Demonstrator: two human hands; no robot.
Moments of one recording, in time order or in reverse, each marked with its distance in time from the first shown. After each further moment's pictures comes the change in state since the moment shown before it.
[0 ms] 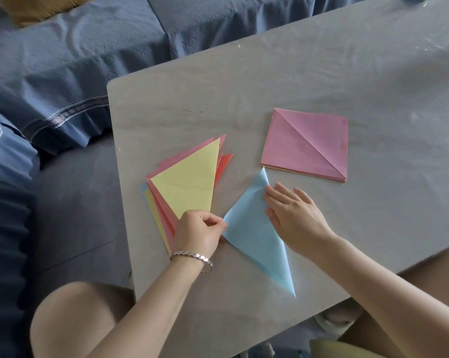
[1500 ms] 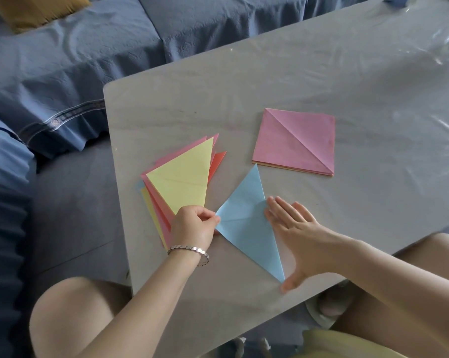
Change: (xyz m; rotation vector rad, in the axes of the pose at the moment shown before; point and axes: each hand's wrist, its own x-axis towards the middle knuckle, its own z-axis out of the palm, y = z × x) left_hand -0.003 -0.004 0.005 -0.003 0.042 0.025; right_hand -0.044 0.014 -0.022 -0.180 -0.531 -0.212
